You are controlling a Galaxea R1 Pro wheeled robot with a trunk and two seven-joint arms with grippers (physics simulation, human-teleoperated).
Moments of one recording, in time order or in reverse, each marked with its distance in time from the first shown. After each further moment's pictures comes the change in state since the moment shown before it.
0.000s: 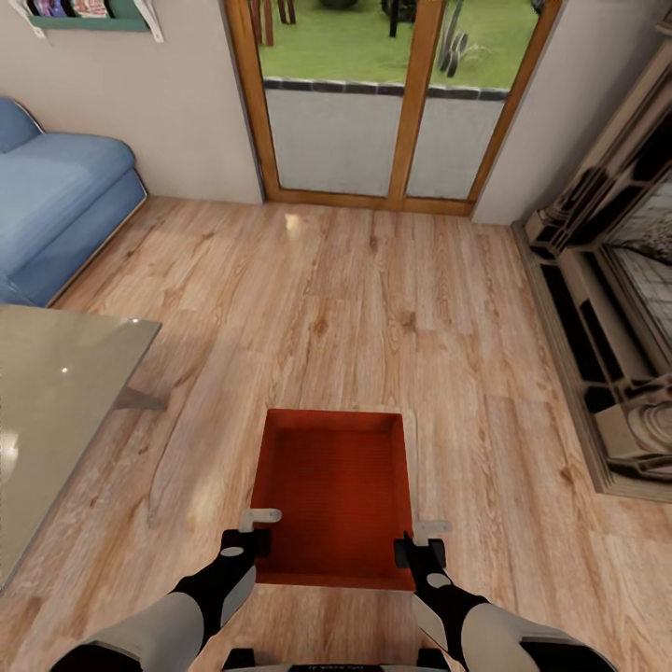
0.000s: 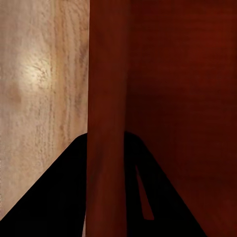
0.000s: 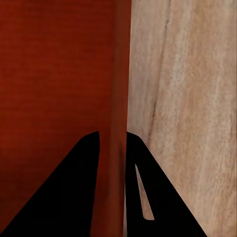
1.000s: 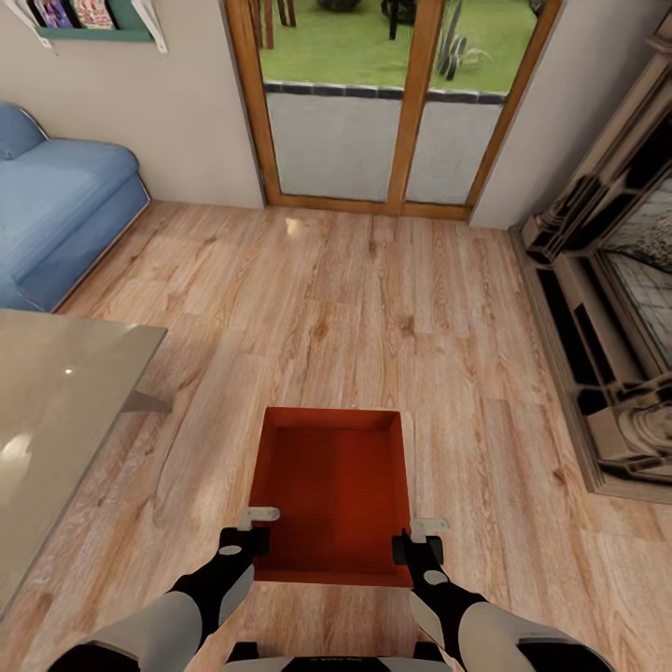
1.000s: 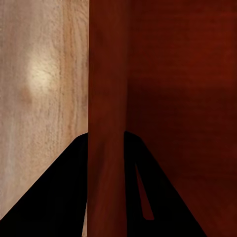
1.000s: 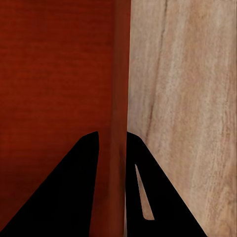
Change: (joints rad) left arm -0.001 0.007 0.002 -0.006 -0.008 -0.001 -0.003; right arm 0.001 0.009 0.034 -0.018 -0.032 0.011 -0.010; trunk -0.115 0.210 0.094
